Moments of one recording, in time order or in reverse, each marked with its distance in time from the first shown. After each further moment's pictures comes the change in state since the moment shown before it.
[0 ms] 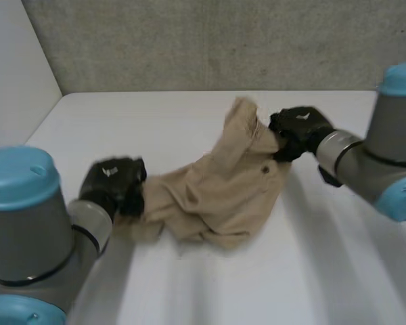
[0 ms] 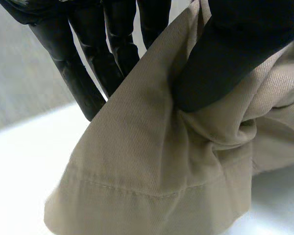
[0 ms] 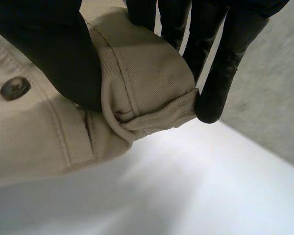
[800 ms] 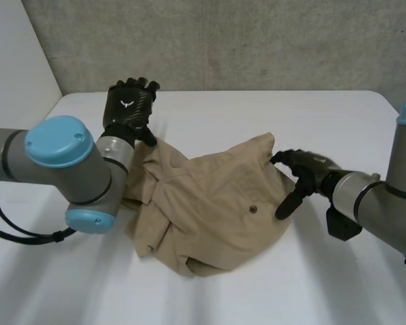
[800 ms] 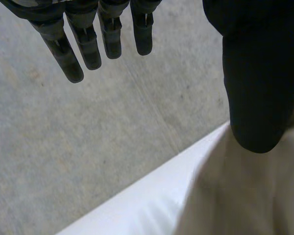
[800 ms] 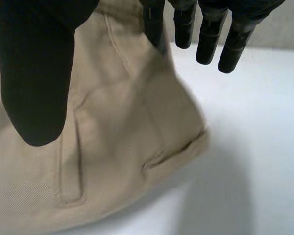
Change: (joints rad) left arm 0.083 -0.392 0.357 0.431 0.117 0.202; right arm -0.027 -0.144 0.306 0.056 0.013 0.332; left_hand -0.830 -0.923 -0.908 -0.923 -0.904; right_hand -0.751 -0.951 -0.927 -0.962 -0.861
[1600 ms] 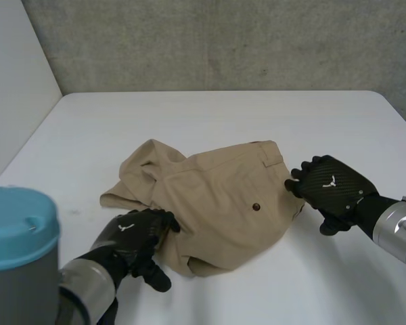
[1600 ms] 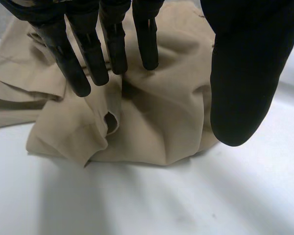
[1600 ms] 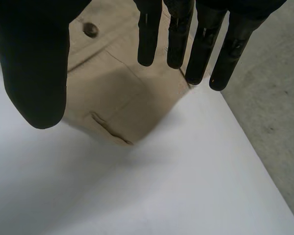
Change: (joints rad) left arm -0.216 0.467 -0.467 -0.671 -0.042 -0.431; right arm -0.240 -0.281 0.418 -0.184 -0.409 -0.985; left_hand 0.159 0.169 0.168 0.172 0.188; right_hand 0.177 0.213 0.223 0.194 0.186
